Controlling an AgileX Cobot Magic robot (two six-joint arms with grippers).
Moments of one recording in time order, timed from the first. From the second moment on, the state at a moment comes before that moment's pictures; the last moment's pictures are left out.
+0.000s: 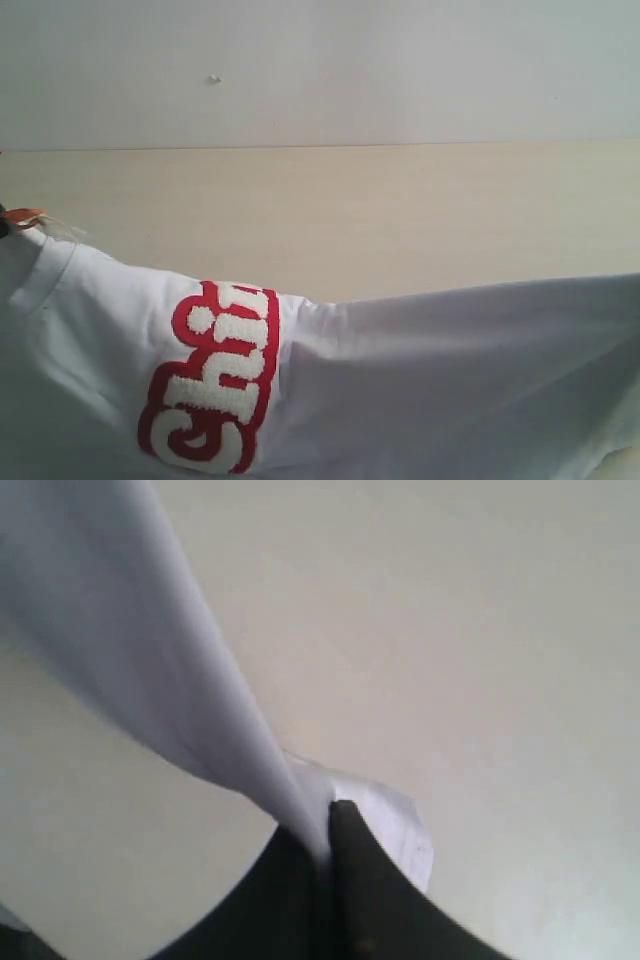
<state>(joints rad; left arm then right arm) -0.42 1.16 -1.06 0.01 1.06 0.86 0.14 0.98 -0.88 -0.02 1.17 -0.53</state>
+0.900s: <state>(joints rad) -0.17 1.78 -1.06 0.02 0.41 0.67 0.14 1.75 -0.88 -0.81 0.49 0.30</state>
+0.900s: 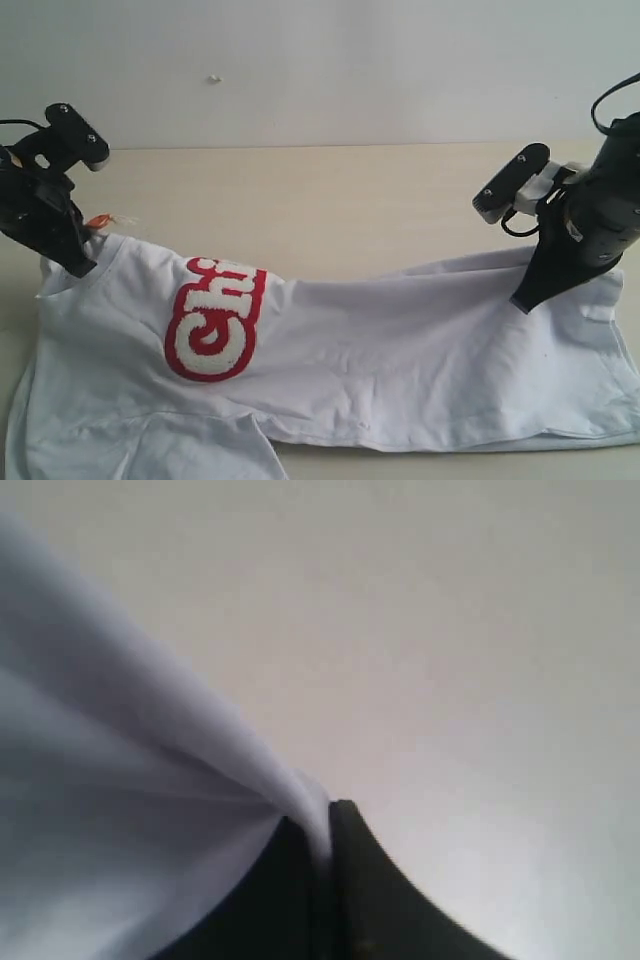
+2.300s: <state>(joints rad) -0.02 1.76 -1.06 -0.16 0.40 0.08 0.14 1.71 -0.88 -0.78 0.53 0.57</state>
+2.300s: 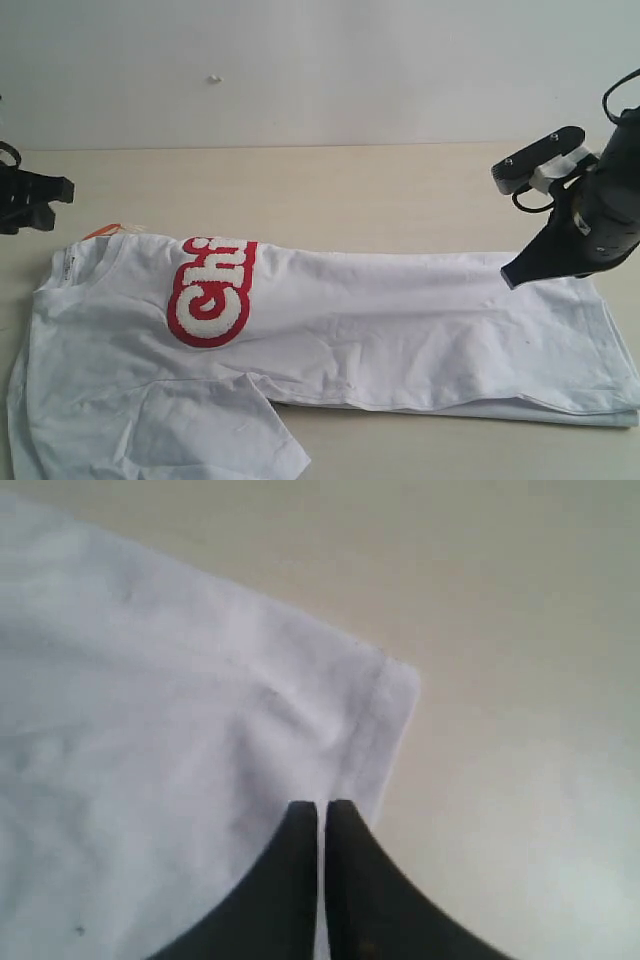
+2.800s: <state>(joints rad) -0.02 1.76 -1.02 -0.48 0.85 0.25 0.14 1.71 -0.88 -0.06 0.54 -0.13</state>
